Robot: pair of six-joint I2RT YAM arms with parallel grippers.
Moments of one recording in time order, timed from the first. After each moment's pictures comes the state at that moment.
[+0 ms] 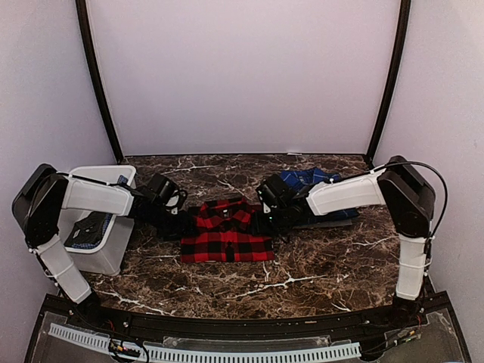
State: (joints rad) left arm -0.52 1.68 0.88 -0.28 0.26 -0.61; right arm 0.86 1.98 1.26 -0.29 0.01 0.64
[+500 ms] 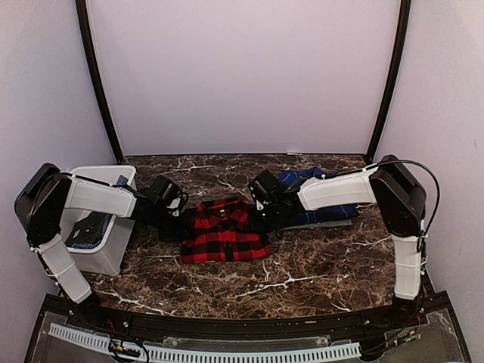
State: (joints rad) left arm -0.54 1.70 0.88 -0.26 0.24 -0.68; right arm 0.87 2.05 1.39 -0.37 0.01 0.61
